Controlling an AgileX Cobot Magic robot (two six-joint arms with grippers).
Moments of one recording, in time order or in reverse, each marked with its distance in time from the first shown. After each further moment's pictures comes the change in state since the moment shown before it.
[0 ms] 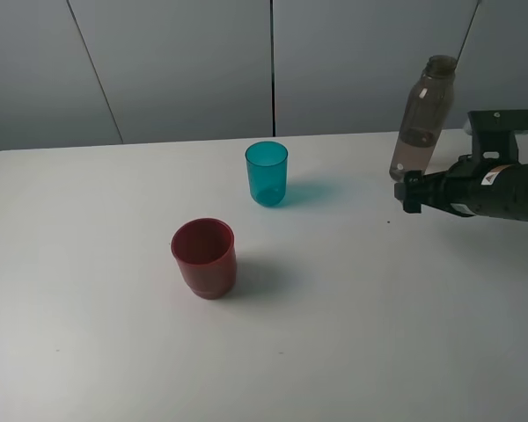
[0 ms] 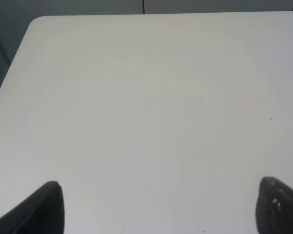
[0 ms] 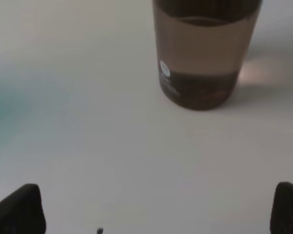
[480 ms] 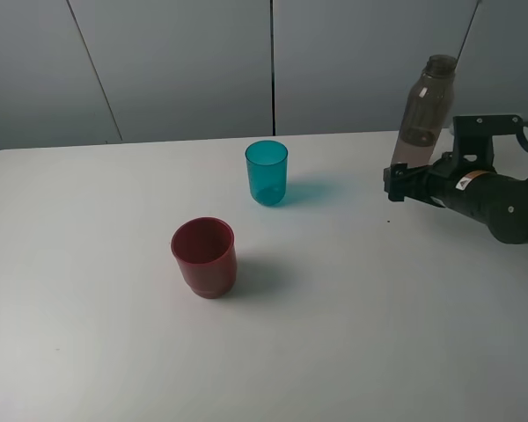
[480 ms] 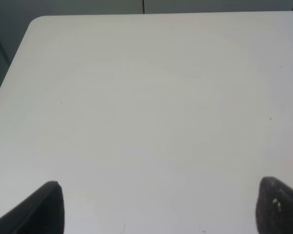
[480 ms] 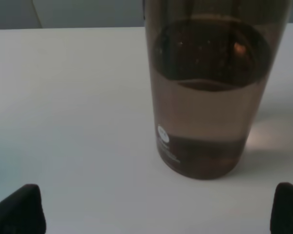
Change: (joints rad) left arm 0.000 0.000 0.000 0.000 0.000 0.000; right arm 0.000 0.214 -0.069 0.010 -0.308 -0.002
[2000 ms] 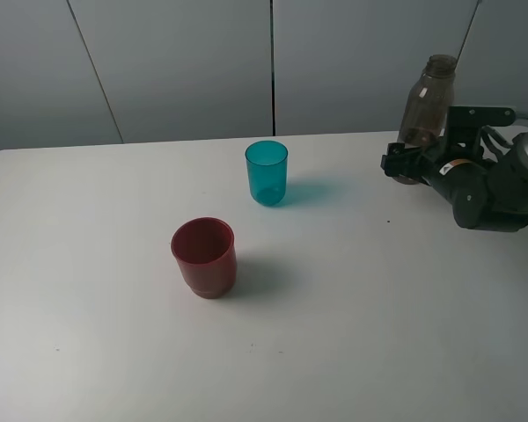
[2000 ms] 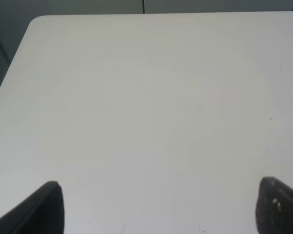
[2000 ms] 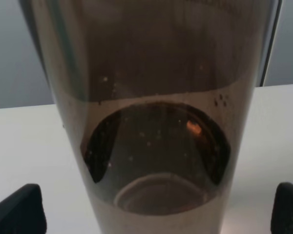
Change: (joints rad) left arm 0.000 0.000 0.000 0.000 0.000 -0.002; right arm 0.000 0.185 -0.176 0.151 -0.171 -0.056
